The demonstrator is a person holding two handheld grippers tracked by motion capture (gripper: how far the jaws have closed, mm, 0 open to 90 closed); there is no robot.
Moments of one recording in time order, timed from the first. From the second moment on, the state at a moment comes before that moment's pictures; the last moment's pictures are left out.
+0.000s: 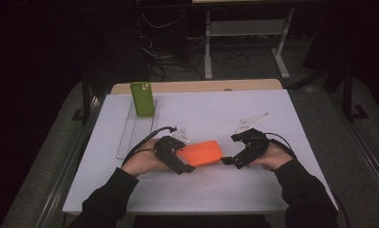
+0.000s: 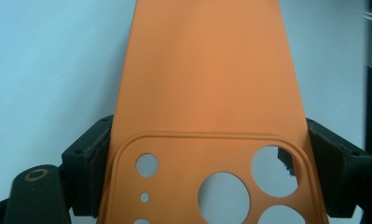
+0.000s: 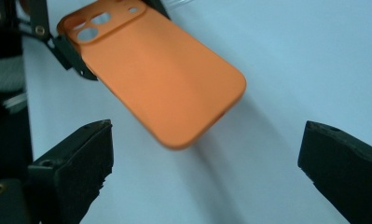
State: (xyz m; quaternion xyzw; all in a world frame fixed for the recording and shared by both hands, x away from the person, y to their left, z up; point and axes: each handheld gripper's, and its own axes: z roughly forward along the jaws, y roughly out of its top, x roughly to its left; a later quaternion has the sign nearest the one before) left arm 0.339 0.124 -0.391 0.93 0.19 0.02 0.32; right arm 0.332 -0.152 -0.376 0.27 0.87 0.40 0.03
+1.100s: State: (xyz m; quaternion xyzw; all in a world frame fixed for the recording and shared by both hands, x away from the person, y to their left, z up) left arm 0.342 0.133 -0.385 0.91 0.23 0.04 0.33; right arm 0.309 -0.155 -0.412 0.37 0.82 0.40 0.16
